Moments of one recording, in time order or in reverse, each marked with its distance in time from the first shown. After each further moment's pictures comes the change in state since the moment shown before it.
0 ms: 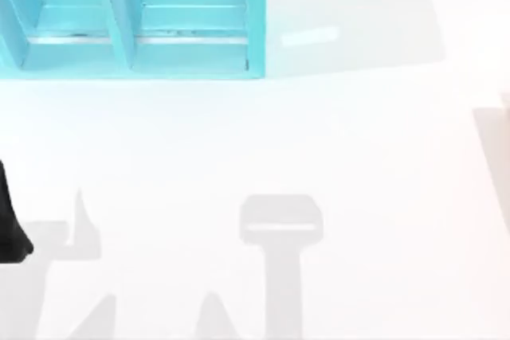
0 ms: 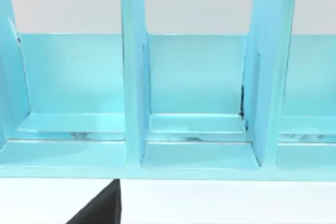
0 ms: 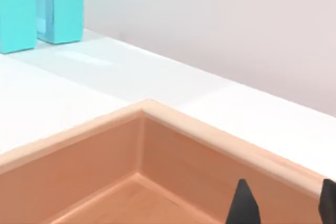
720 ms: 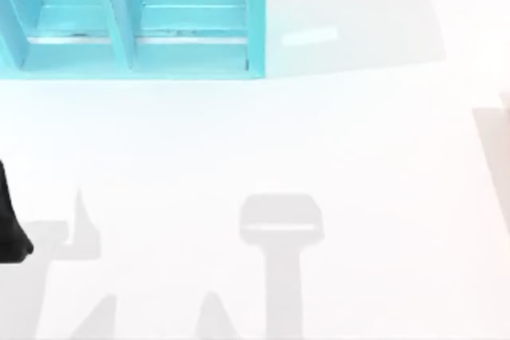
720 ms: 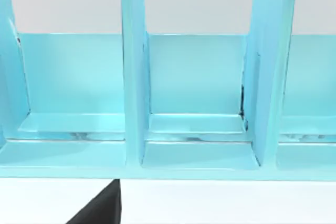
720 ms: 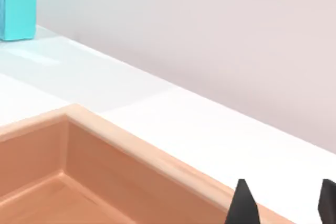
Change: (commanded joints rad) left arm 0.000 0.000 0.000 0.000 0.000 0.000; right arm -0.060 0.008 0.173 -0.031 -0.016 0.066
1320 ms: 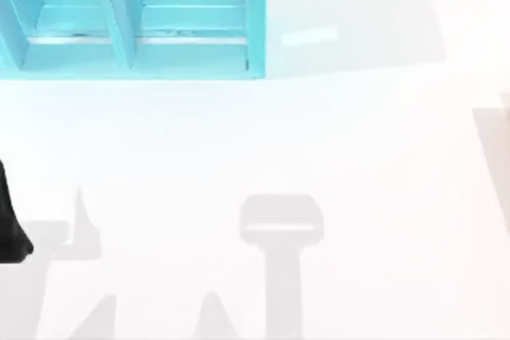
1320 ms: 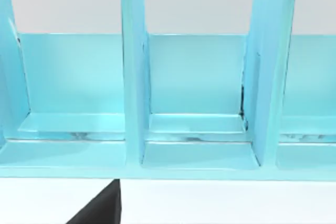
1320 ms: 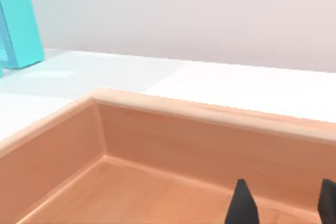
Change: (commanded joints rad) left arm 0.000 0.000 0.000 0.000 0.000 0.000; right arm -0.083 -0.008 -0.198 -0.003 -0.157 0.021
